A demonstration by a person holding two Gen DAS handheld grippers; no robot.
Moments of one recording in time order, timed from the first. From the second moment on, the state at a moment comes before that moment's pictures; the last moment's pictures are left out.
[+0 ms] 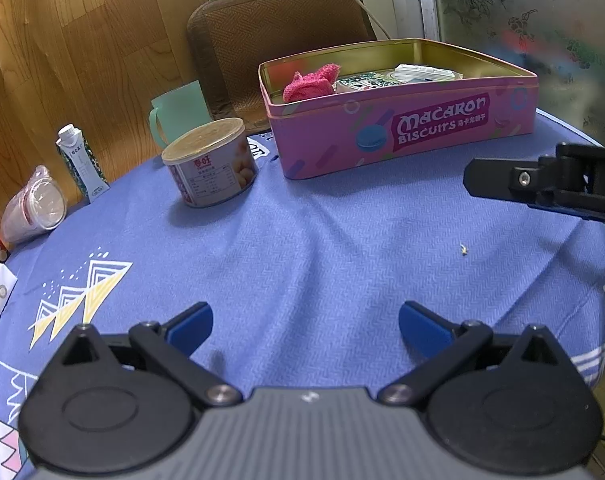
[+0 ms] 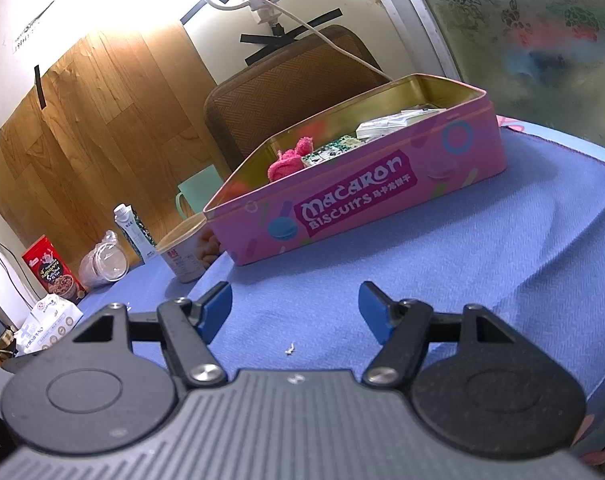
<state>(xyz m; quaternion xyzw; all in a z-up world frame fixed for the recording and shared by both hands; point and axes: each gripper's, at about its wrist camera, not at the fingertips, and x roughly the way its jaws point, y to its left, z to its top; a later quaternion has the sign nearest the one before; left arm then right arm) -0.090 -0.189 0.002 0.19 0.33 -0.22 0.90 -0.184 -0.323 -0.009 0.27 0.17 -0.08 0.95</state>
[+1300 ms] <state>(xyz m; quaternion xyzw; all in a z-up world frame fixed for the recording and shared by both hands) -0.092 -0.192 0.001 0.19 0.33 -0.21 0.90 -0.184 -0.323 -0.010 0.27 0.18 -0.07 0.94</state>
